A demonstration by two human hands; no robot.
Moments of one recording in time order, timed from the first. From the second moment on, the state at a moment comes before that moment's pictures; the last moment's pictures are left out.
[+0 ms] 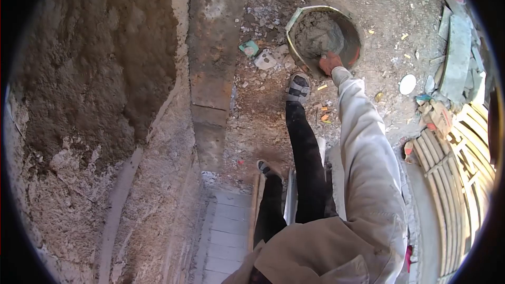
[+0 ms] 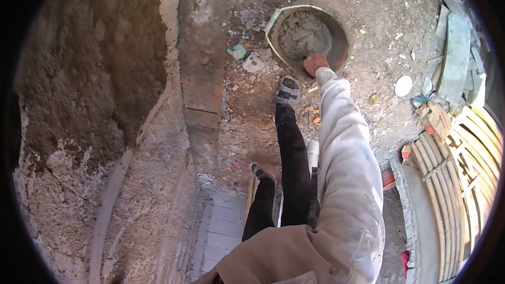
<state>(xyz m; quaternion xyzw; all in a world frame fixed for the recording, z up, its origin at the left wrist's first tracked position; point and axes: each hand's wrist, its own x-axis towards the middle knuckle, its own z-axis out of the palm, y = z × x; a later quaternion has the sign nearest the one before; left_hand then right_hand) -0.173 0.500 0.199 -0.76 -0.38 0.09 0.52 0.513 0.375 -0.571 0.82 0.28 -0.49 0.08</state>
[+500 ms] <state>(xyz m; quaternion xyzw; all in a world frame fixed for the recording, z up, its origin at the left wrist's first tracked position) -0.246 0.487 0.275 -0.69 -0.34 -0.02 0.63 0.458 0.330 -0.388 0.86 0.34 -0.31 -0.24</state>
